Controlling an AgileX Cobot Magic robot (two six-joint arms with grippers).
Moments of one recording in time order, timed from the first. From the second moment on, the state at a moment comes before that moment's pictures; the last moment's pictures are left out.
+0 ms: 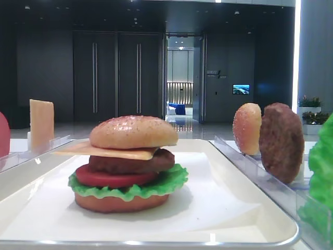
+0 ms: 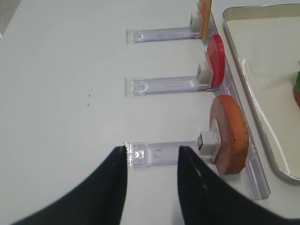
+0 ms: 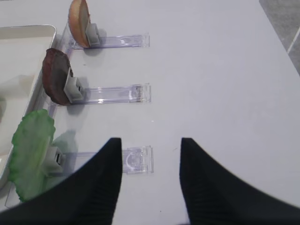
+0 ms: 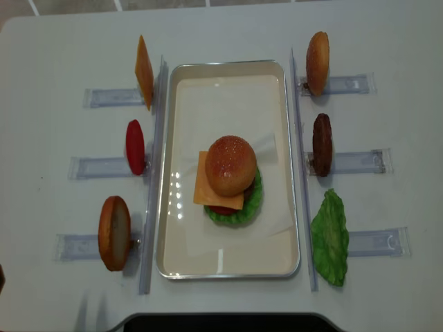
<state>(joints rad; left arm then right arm) -0.03 -0.02 -0.47 0.08 1.11 -0.01 -0.01 -0.01 -0.51 0.09 1.14 -0.04</state>
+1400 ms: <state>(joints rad) -0.03 -0.02 -0.47 0.08 1.11 -0.01 -0.01 -0.01 -0.51 0.10 1.13 -0.05</state>
